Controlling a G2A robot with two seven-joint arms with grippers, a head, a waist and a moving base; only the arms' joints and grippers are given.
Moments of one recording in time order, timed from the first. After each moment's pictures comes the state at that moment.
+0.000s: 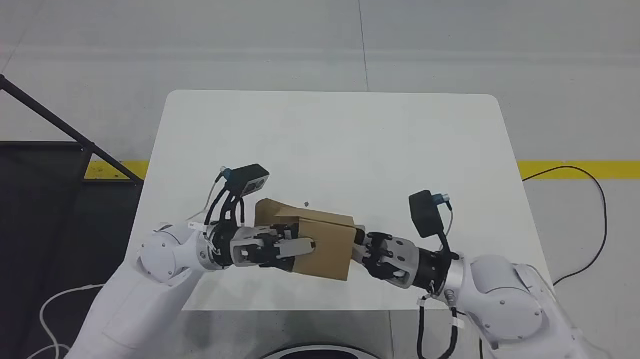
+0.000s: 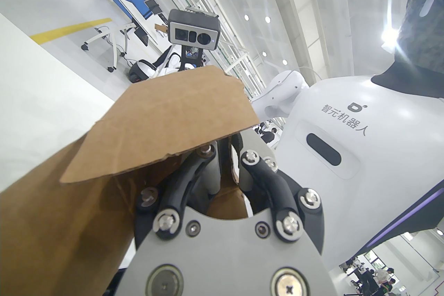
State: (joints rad) left arm 1.27 -1.02 -1.20 -1.77 -0.62 -0.74 -1.08; right arm -1.41 -1.00 1.23 -2.08 -0.16 -0.48 0.64
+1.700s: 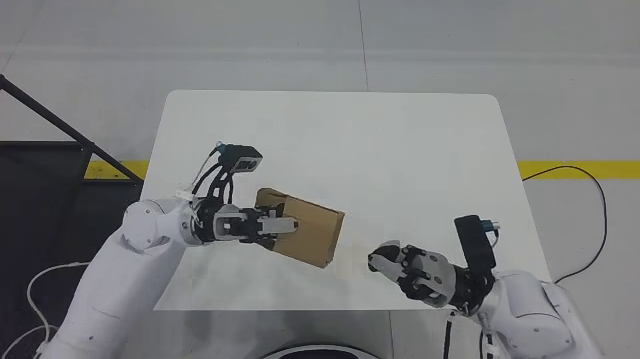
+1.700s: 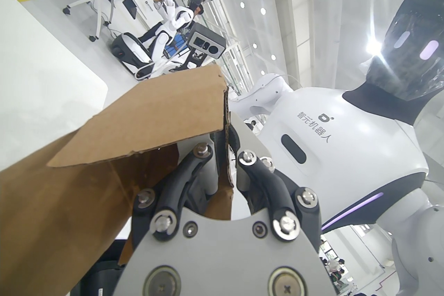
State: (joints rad) left arm 1.16 -1.00 -1.26 -1.68 -0.78 -0.53 -1.29; right arm -1.59 -0.98 1.42 -2.08 -0.21 -0.81 0.52
